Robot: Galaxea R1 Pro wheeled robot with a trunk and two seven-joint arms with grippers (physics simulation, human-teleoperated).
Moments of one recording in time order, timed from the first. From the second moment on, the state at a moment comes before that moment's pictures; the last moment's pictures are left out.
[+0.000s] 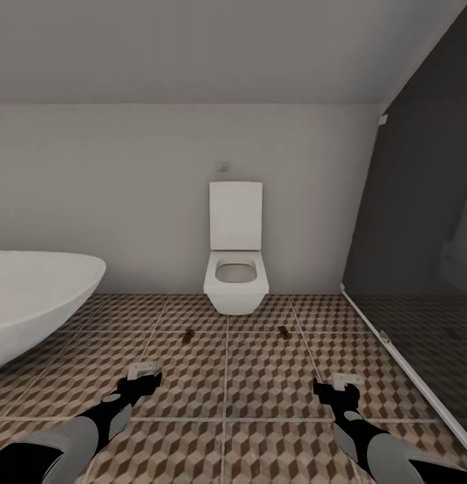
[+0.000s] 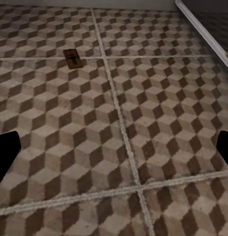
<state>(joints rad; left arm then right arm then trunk) -0.78 0.08 -0.18 -0.02 0.27 -0.21 -0.04 -0.72 -0.06 -0.15 -0.01 0.13 -0.38 -0.17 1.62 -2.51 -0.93</state>
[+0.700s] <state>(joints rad) -0.77 0.09 -0.18 -0.01 0.28 -0.19 -0.05 -0.72 -0.06 -0.15 -0.01 0.13 -0.25 -0.17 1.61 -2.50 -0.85</state>
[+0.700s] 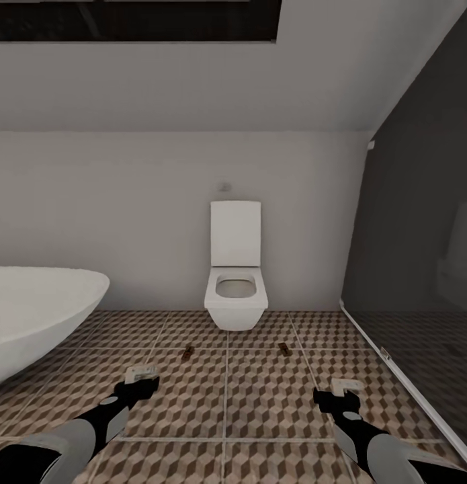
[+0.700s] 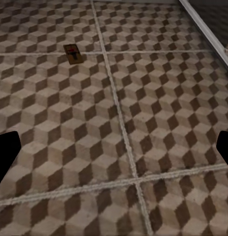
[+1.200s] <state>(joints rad) -0.73 0.11 -0.18 -0.01 0.32 -0.17 -0.05 -0.72 -0.06 -0.15 0.02 0.19 -0.21 -0.17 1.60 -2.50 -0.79</state>
